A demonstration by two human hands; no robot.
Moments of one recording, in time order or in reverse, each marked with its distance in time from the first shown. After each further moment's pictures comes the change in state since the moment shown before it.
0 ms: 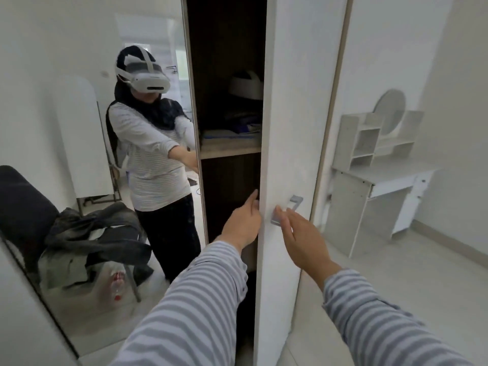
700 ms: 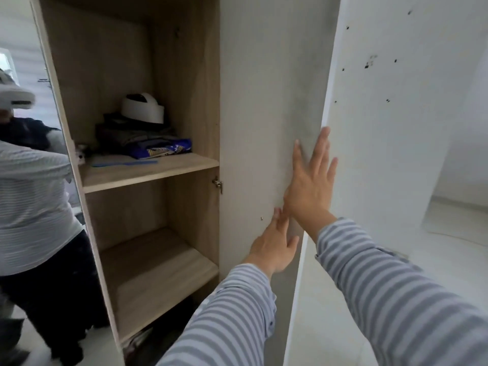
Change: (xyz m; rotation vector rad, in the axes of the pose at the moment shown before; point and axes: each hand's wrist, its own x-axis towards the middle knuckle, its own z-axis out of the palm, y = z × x) left_hand -0.021 0.146 0.164 0.202 -0.358 0.583; right_hand 0.019 0.045 -0.190 -0.815 0.654 0.254
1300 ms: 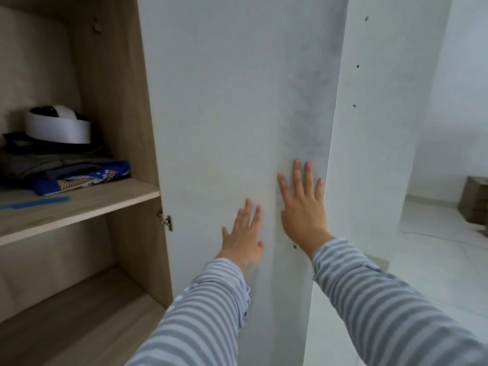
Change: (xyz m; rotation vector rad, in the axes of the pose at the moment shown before) left_hand 0.198 -0.018 0.018 0.330 -0.048 -0.038; right_hand 0.079 0.127 0.145 -0.223 -0.215 -0.114
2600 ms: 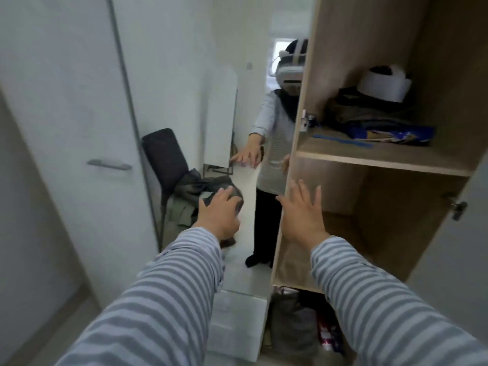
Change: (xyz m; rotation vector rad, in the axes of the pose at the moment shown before) left_hand -0.430 -0.234 -0.114 0.166 0.197 -1.126; right_hand -0.149 -0.399 -0.124 0.701 -0.255 -0.993
